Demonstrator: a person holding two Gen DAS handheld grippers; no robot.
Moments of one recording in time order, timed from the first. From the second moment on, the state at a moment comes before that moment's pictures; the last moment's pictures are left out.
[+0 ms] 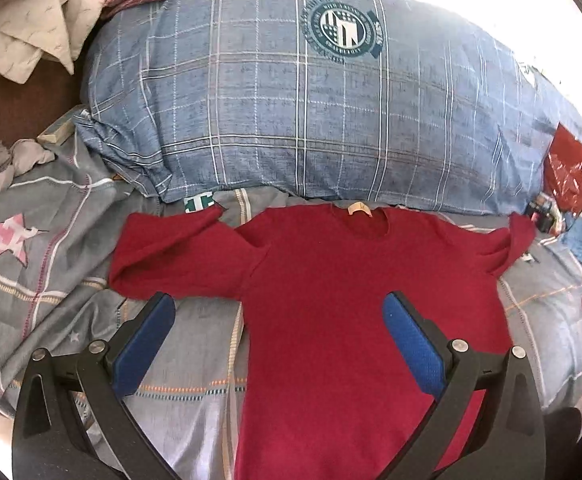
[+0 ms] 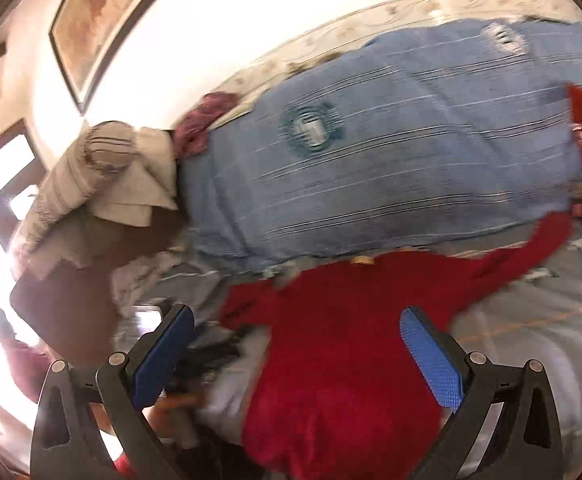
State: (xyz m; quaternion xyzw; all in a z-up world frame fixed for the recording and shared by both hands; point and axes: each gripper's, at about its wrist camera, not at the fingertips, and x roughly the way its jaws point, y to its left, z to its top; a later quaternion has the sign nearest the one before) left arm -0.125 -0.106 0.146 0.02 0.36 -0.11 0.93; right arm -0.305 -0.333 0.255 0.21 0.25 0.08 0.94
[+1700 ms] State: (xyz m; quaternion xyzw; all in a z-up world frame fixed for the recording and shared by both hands) left arm -0.023 -0.117 0.053 0.01 0.43 -0.09 0.90; right arm -0.109 -0.317 0.026 0.10 0.33 0.01 0.94
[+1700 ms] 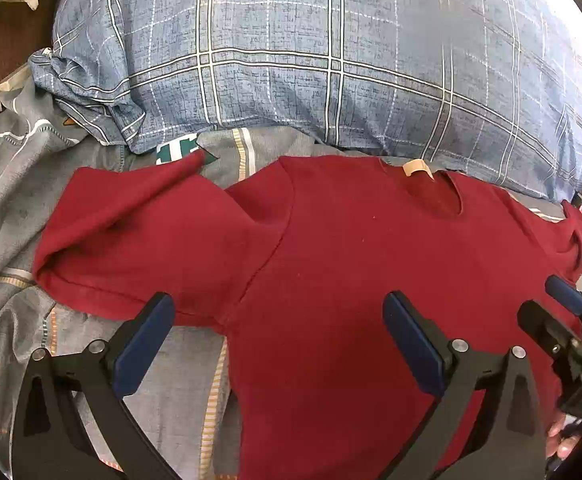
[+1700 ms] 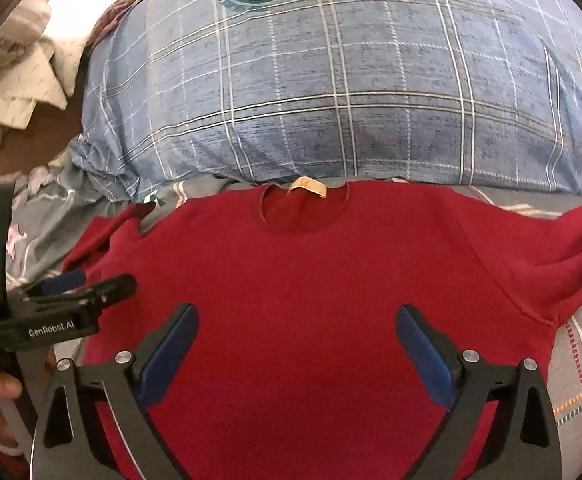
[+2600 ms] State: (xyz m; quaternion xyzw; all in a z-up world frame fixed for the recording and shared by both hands) left arm -0.023 -0.110 0.046 0.01 0.43 -0.10 0.90; right arm -0.100 -0.319 0.015 0.06 0.37 -0.05 0.93
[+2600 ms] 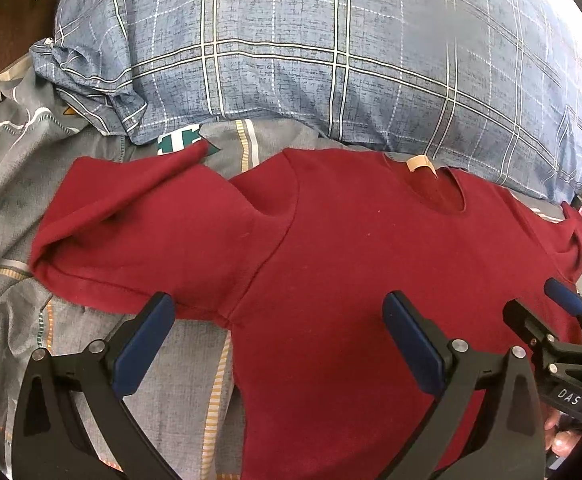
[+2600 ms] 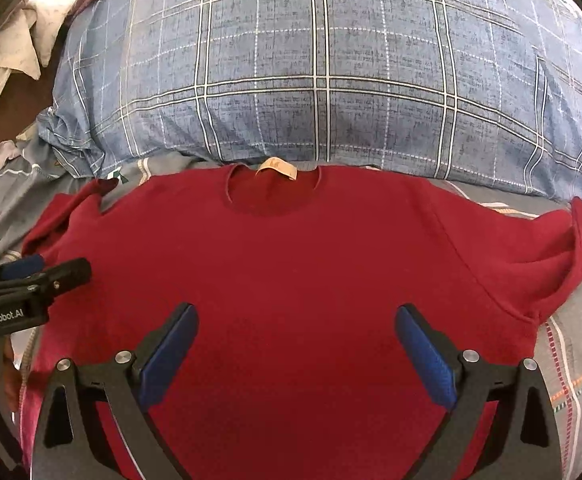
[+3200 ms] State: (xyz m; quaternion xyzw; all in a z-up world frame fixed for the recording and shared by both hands) left arm -0.023 -0.102 0.047 0.00 0.43 -0.09 0.90; right arm -0.095 -0.310 0.011 0.03 0.38 -0.04 0.92
